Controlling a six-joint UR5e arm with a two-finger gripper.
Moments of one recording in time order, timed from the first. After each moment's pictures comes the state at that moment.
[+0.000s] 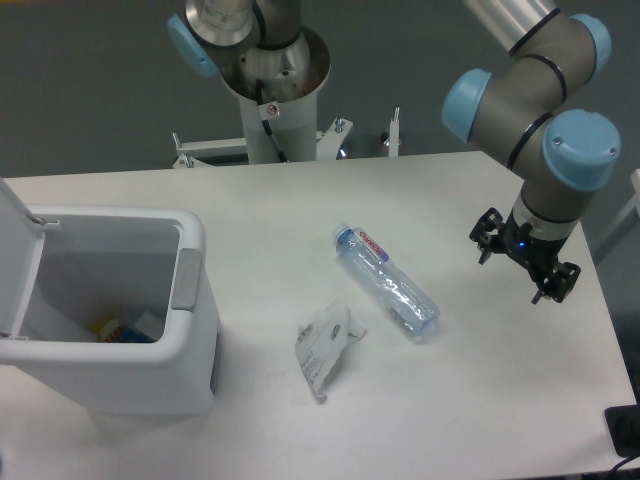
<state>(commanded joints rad) 2.73 -2.04 -1.42 -1.19 1.55 1.55</state>
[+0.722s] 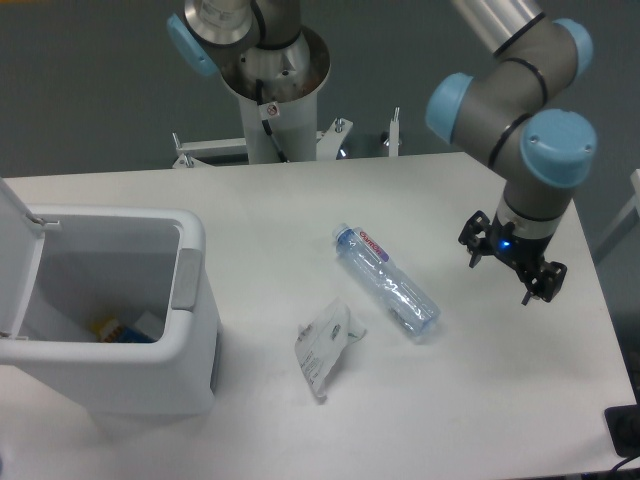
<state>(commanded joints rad) 2.71 -1.99 -1.63 -0.91 1.54 1.38</state>
